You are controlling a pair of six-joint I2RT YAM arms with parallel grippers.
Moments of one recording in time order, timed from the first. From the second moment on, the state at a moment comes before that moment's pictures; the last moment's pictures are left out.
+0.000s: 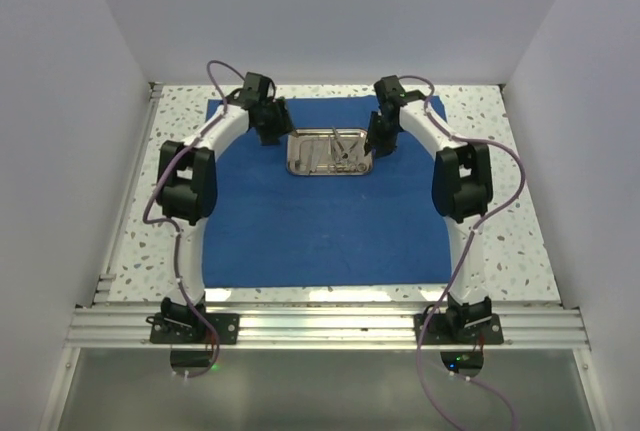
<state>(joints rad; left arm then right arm) -0.25 2.22 1.82 -0.56 0.21 -0.60 0.29 2.25 1.95 -0.86 -0.07 0.54</state>
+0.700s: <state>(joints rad) -0.27 2.27 1.88 -0.60 0.17 -0.54 0.29 2.40 2.13 -0.97 0.06 0.51</state>
